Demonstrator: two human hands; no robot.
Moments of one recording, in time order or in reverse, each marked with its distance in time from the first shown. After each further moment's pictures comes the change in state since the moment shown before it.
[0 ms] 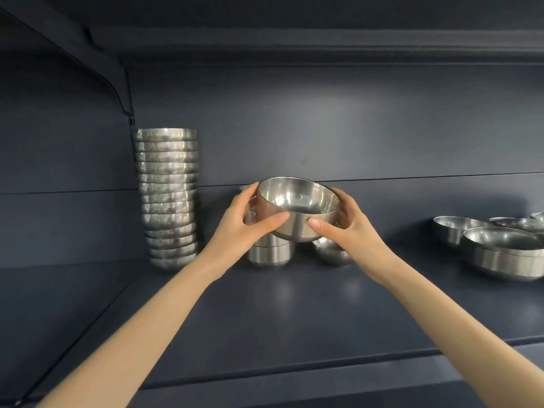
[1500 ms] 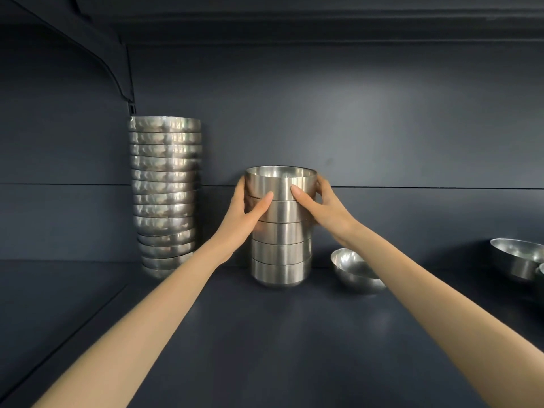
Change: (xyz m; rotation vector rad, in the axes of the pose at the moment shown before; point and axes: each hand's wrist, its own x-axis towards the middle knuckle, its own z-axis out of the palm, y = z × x) left_hand 0.090 -0.076 -0.010 0.073 0.158 -0.124; right_hand 0.146 0.062 0.028 -0.003 -0.150 0.029
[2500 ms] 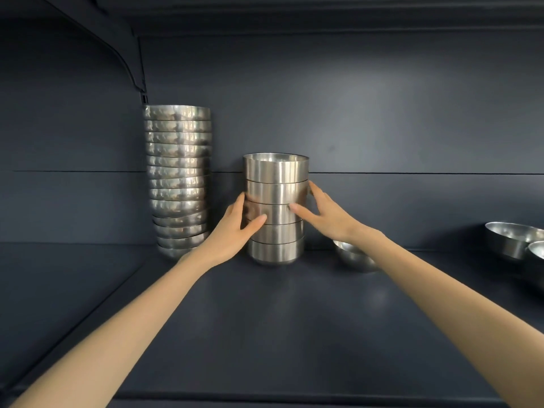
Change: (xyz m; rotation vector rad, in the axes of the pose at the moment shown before) left_hand -0.048 -0.015 -0.027 0.461 -0.155 -0.115; right_hand -0.037 0.002 0.003 -0.487 -0.166 0.021
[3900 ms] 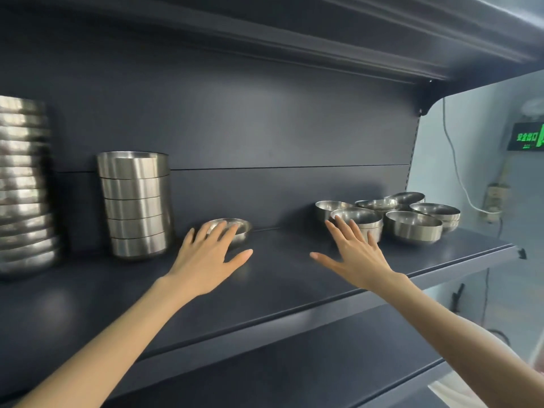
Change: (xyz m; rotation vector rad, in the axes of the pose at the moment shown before) left_hand -0.066 0.122 0.140 0.726 -0.105 0.379; right_hand -0.268 0.066 -0.137 -0.887 0.198 0.499
